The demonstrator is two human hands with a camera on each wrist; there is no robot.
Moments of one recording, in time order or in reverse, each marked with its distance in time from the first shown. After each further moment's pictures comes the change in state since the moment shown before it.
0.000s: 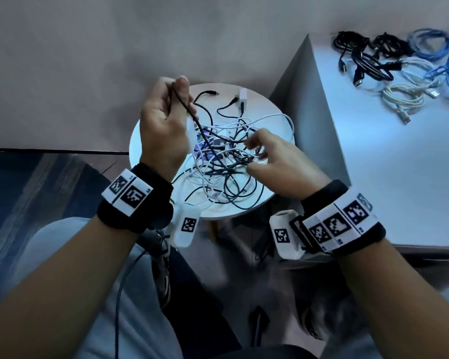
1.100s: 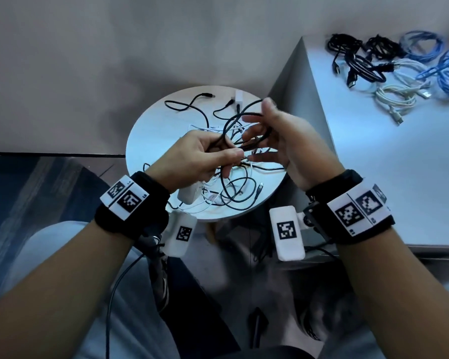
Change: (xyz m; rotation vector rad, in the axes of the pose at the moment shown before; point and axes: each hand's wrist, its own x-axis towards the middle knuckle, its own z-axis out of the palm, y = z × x) left_hand -0.021 0.009 -0.002 0.137 -0.771 -0.407; right_hand 0.004 -0.003 -0.019 1.025 0.039 -0.001
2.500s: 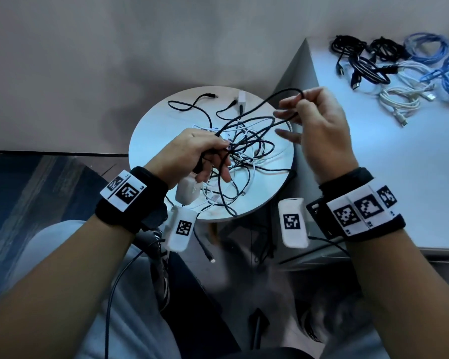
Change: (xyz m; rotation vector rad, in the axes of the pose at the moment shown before) left_hand 0.008 -0.005 -0.013 -0.097 0.015 -0.110; right_hand 0.003 -0.010 -0.012 -0.110 0.338 -0.251
